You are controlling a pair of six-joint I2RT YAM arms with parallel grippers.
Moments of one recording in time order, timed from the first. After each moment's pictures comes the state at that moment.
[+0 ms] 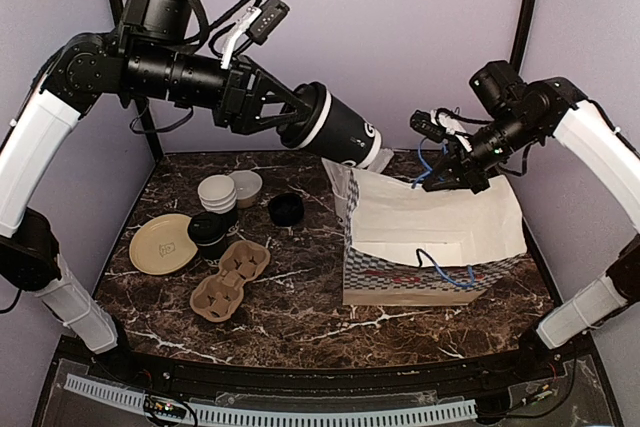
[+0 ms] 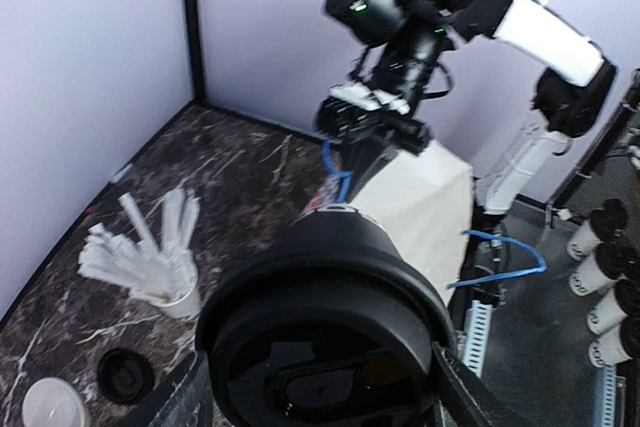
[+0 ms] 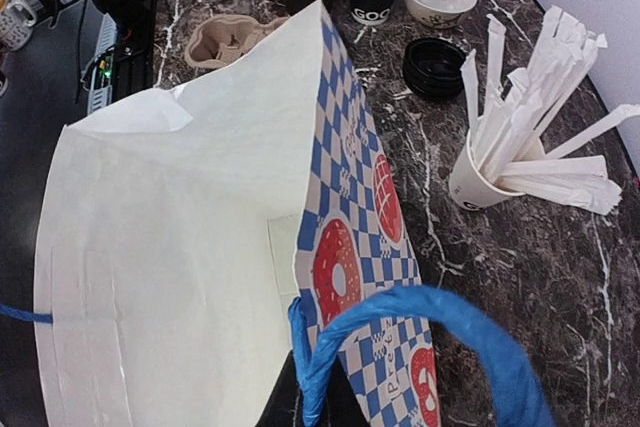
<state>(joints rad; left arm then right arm) -0.94 1.57 2.19 -1.05 0.31 0.00 0.49 1.42 1.65 -1.29 -0.60 -0.67</state>
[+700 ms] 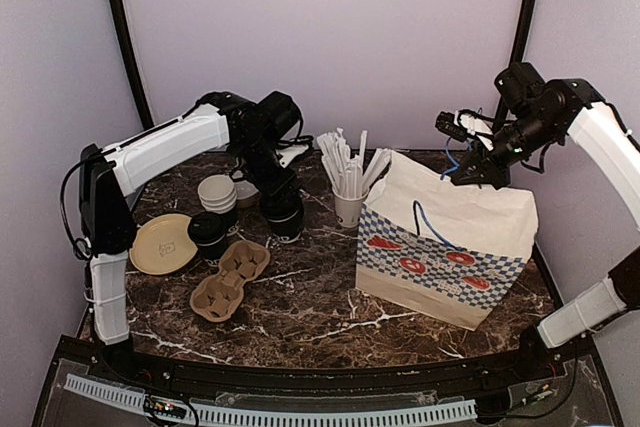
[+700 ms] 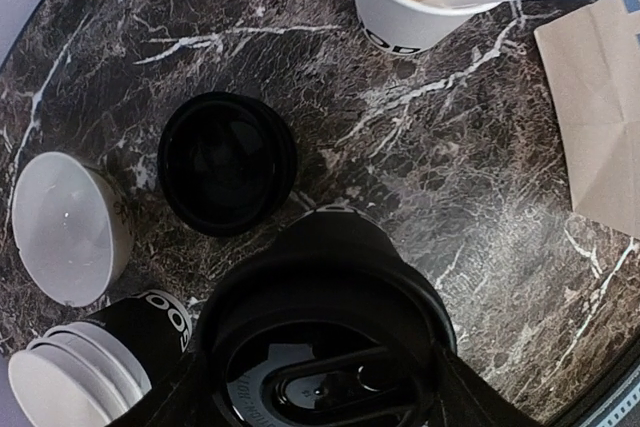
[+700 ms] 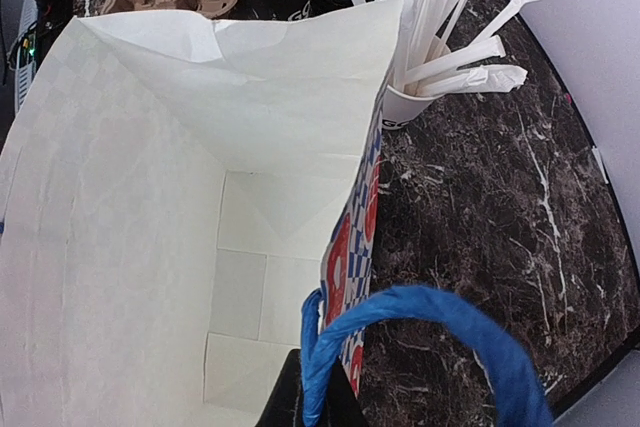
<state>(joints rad) -0.73 2.01 2.03 -1.21 -0.06 0.05 0.34 1.38 1.64 -1.34 -0.47 -0.77</state>
